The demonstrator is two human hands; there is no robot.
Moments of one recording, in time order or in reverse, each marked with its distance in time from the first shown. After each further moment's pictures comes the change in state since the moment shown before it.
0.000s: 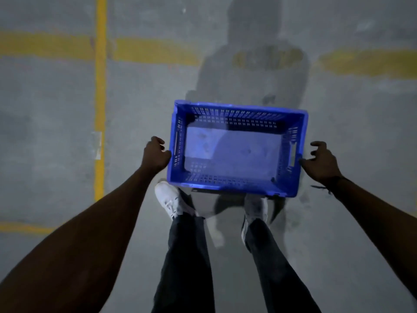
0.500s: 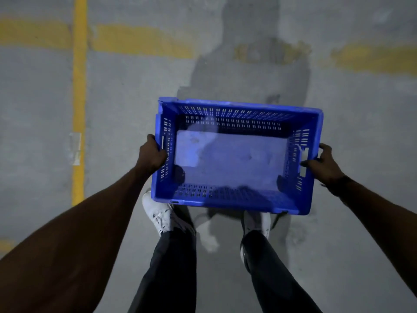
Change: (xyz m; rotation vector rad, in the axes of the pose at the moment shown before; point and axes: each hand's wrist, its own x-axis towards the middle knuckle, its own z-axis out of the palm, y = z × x) left_hand 0.063 -0.010 0.046 0.013 -0.044 0.010; right_hand 0.075 0.027 0.043 0.259 -0.098 0.169
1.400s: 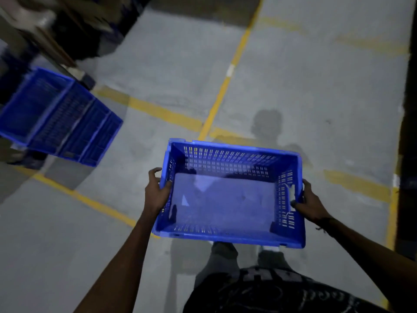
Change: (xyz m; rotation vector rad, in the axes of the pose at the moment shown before) left_hand -0.477 -0.069 -0.474 -0.605 0.442 0.013; right_hand -0.568 -0.276 -0.064 -0.324 -0.185 -0.620
